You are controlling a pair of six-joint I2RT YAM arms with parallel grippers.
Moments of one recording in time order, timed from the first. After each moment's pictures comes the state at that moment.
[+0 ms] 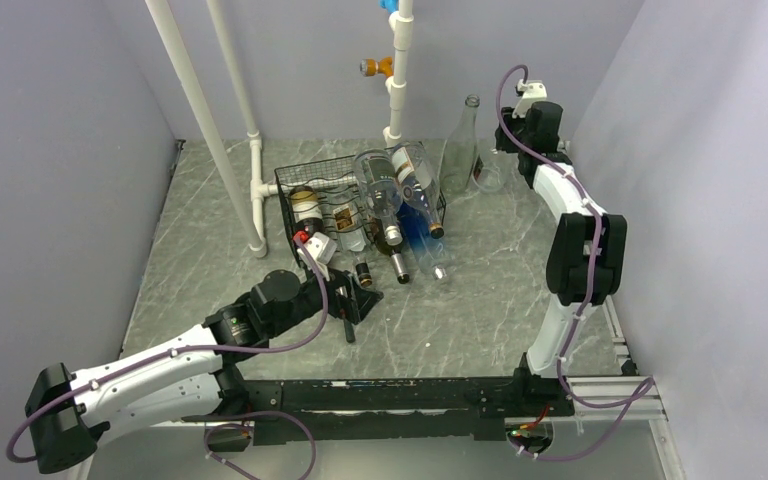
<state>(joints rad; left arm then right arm) -0.99 0.81 0.53 0.08 -0.12 -0.51 -0.03 1.91 1.54 0.06 -0.13 -0.04</state>
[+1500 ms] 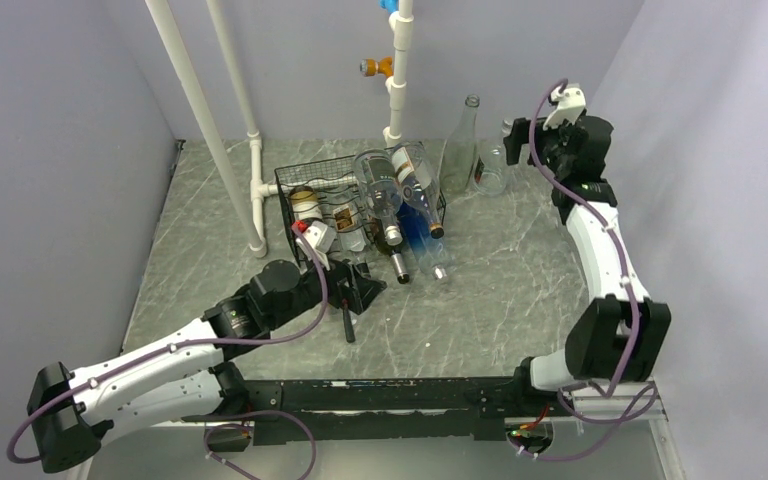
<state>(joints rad) -0.97 0.84 0.60 0.06 -0.11 -0.54 -0.10 1.45 1.28 0.00 -0.28 -0.08</state>
